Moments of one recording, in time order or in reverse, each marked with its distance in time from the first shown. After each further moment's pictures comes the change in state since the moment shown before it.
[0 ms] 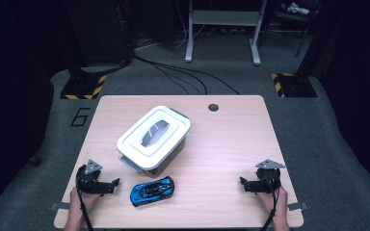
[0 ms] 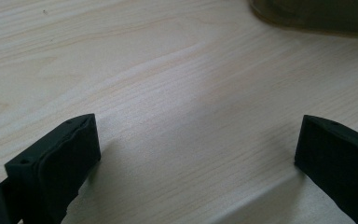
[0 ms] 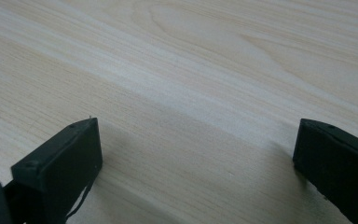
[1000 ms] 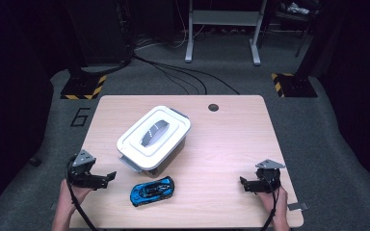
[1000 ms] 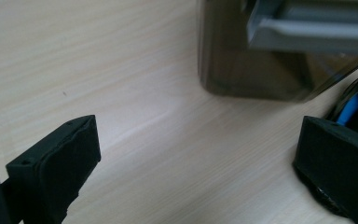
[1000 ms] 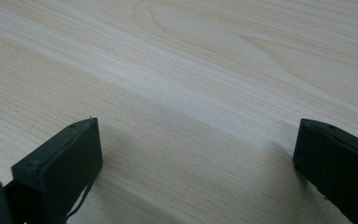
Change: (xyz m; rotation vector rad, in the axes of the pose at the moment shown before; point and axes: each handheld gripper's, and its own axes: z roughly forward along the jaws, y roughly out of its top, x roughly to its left) left arm -0.008 0.054 -0.065 -0.078 -0.073 0.059; right arm 0.001 0.000 0.000 0.000 0.002 0.009
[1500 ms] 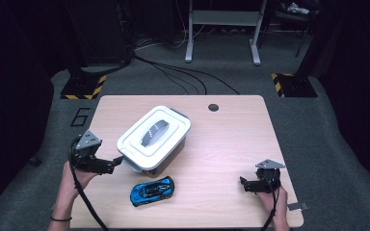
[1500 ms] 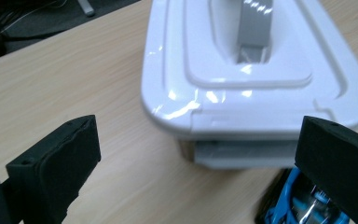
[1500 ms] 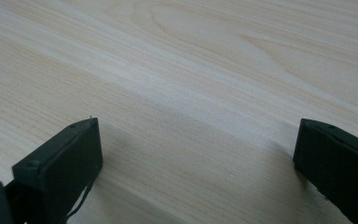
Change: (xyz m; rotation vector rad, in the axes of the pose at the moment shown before) left arm -0.027 0.079 -0.012 -0.040 -0.033 0.109; right arm 0.000 0.000 0.000 0.001 -0.001 -0.004
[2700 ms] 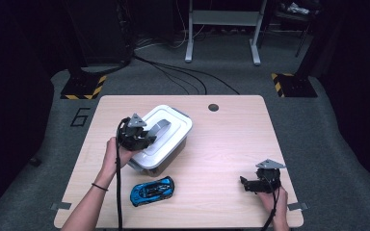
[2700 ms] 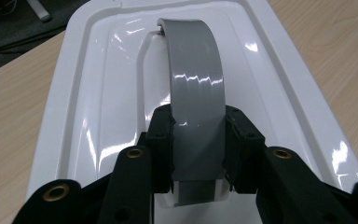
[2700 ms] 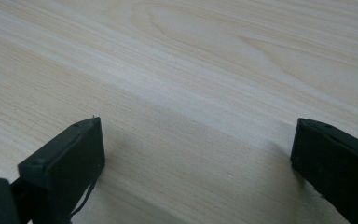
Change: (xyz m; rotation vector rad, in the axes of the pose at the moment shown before) left arm -0.032 0.062 0.094 0.074 -0.096 0.089; right arm 0.000 0.000 0.000 -0.005 -0.004 0.005
